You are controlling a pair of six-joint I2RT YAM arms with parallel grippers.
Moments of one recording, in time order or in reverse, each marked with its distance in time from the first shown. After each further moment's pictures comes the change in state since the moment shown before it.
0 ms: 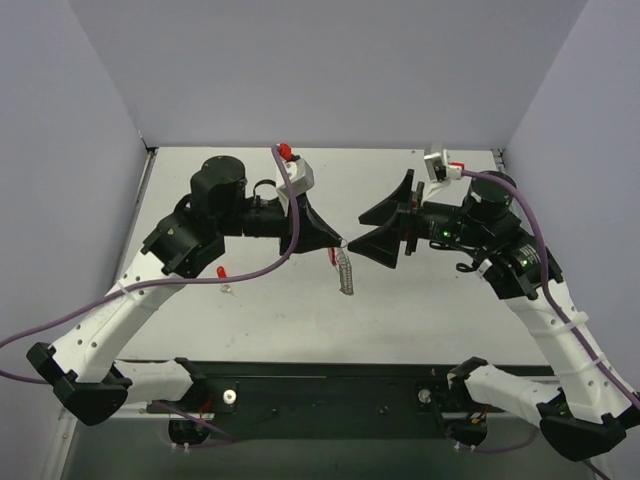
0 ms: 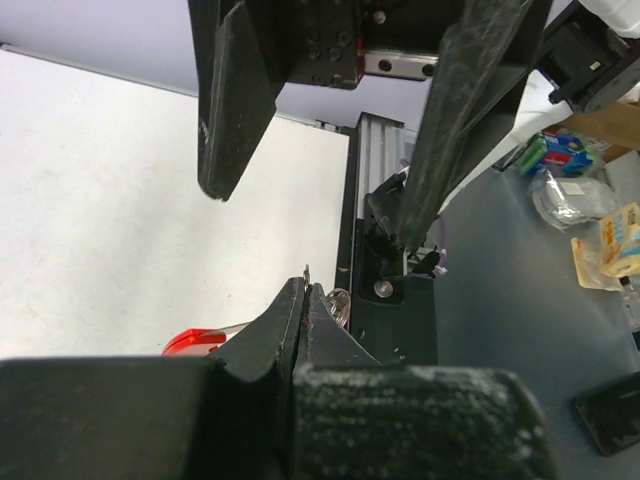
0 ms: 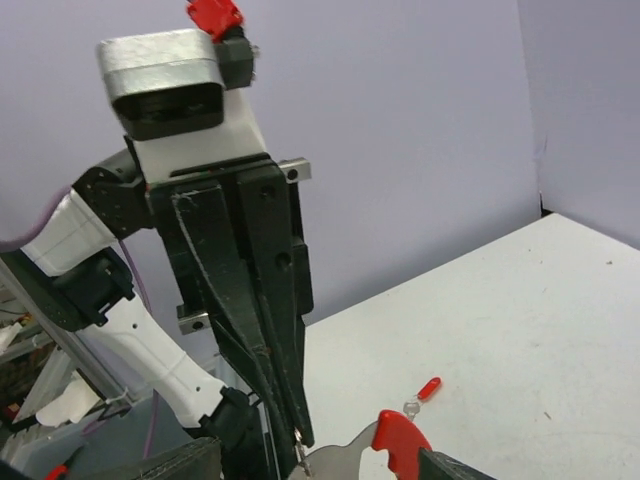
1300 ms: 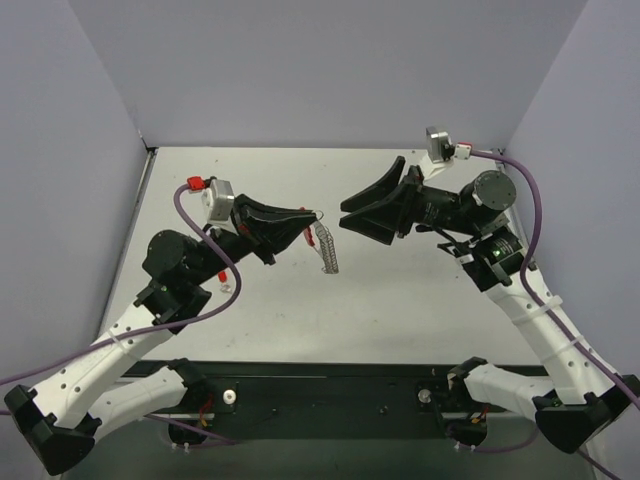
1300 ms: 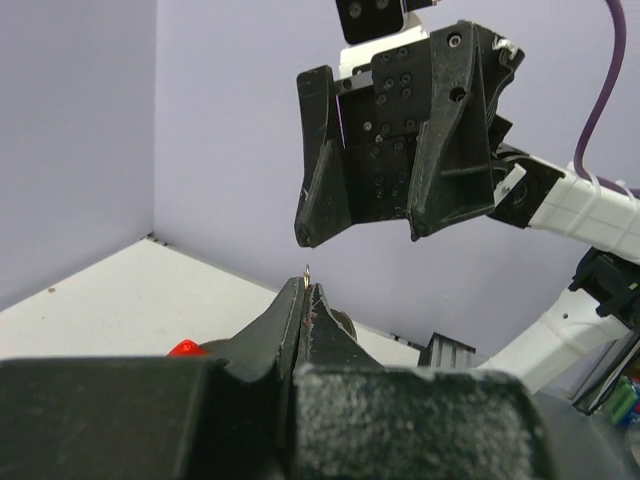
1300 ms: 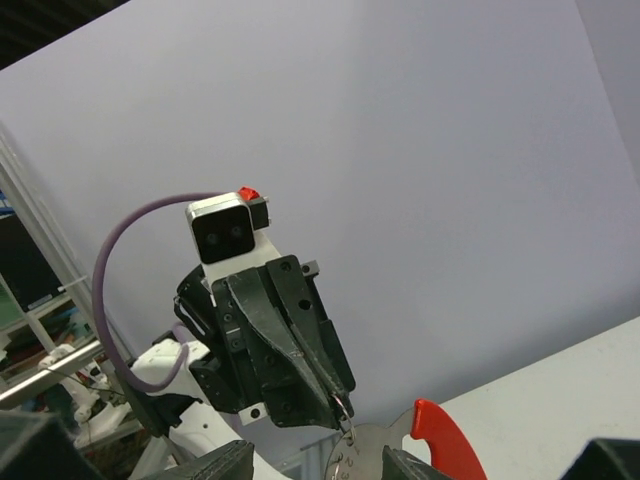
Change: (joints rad) left arm -0.020 -0.337 -0.523 0.779 -0.413 -0.280; right arm -0.028 0.051 -0.123 0.548 -0.121 0.412
